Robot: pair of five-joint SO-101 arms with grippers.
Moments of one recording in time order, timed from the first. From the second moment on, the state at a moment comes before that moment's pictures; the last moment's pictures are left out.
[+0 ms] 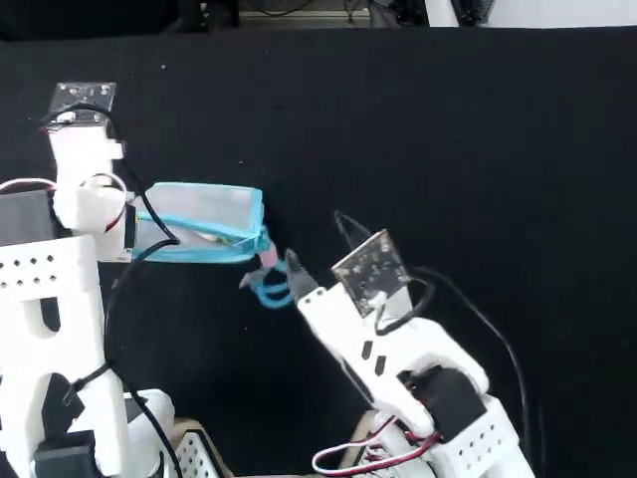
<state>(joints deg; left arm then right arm) -14.4 -30.5 7.0 98.2 -9.7 -34.5 -86.8 70.6 49.3 6.5</state>
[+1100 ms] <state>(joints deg) -15.5 -30.5 7.0 98.2 -9.7 -42.9 -86.7 88.6 20.4 17.0</state>
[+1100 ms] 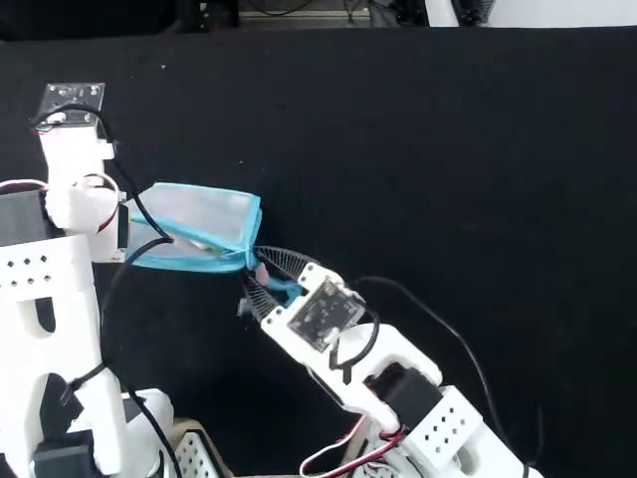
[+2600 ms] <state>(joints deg) -15.5 -30.5 7.0 98.4 -9.7 -56.4 -86.8 75.0 42.8 9.2</state>
